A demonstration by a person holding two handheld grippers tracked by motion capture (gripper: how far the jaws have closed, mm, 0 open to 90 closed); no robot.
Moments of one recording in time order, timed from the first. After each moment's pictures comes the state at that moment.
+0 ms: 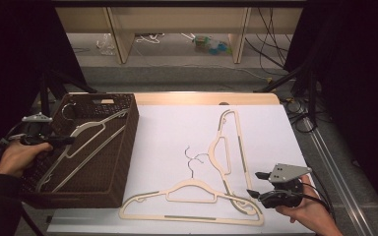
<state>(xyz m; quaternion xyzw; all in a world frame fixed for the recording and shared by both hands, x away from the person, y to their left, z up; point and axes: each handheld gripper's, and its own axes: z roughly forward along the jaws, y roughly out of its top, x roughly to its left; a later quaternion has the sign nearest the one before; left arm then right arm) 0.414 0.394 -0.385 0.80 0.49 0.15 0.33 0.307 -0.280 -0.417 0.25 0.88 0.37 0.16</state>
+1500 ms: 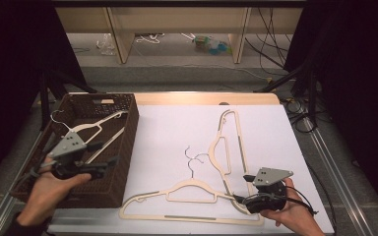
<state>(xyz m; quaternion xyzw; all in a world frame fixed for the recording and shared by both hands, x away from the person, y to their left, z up) 0.312 0.240 -0.352 0.78 0.37 0.20 0.46 0.305 -0.246 -0.433 0.26 0.88 0.38 0.14</state>
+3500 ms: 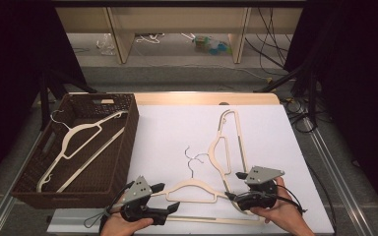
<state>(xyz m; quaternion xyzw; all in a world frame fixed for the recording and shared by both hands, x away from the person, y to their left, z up) 0.270 0.125 -0.445 0.80 0.32 0.11 0.50 0.314 -0.229 -0.444 0.25 0.87 0.39 0.15</state>
